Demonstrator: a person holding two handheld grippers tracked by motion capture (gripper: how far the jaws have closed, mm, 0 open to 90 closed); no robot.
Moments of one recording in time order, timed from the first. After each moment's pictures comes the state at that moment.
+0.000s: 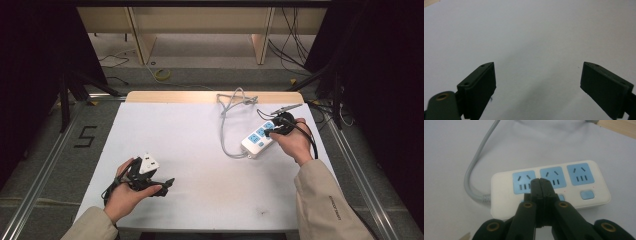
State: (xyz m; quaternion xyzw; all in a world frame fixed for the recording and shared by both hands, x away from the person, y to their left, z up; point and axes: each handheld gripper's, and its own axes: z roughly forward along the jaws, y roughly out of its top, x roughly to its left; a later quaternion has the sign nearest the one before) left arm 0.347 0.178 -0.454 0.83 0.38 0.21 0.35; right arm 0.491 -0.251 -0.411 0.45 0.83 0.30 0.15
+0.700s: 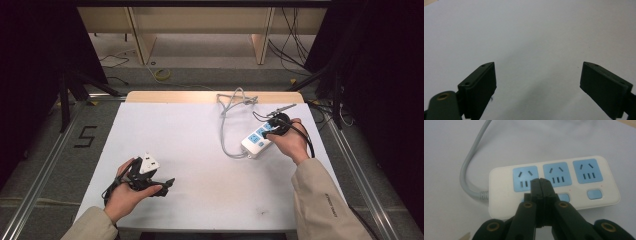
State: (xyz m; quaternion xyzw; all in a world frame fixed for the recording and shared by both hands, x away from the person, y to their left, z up) left arm 0.348 0.178 -0.454 0.83 0.38 0.21 0.35; right arm 0.498 -0.244 -0.420 0.45 0.84 0.27 0.14
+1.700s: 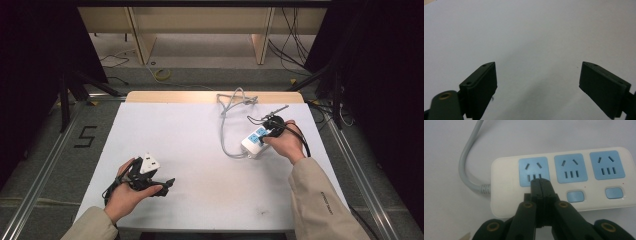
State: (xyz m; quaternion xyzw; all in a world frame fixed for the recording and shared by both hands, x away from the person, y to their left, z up) left arm 0.348 0.177 -0.455 0.83 0.38 0.21 0.35; right arm 0.503 -0.235 -0.433 0.44 0.86 0.24 0.12
